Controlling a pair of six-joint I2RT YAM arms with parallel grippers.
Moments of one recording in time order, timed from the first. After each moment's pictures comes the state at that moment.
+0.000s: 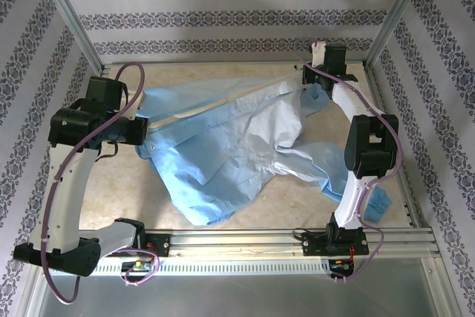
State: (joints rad) left arm -0.13 1.17 1.60 -1.45 0.07 -0.02; right arm -0.01 1.97 1.57 -0.19 -0.21 -0.06
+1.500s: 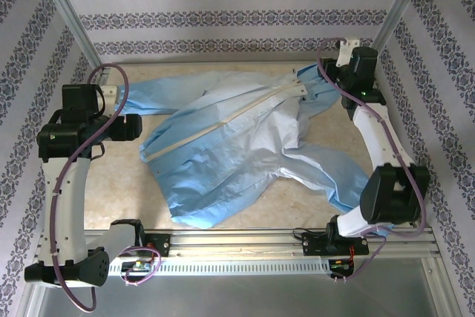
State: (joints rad) left arm 0.09 1.06 1.48 -1.26 0.06 0.04; right arm -0.05 1.47 1.27 -0.14 -0.12 0.01
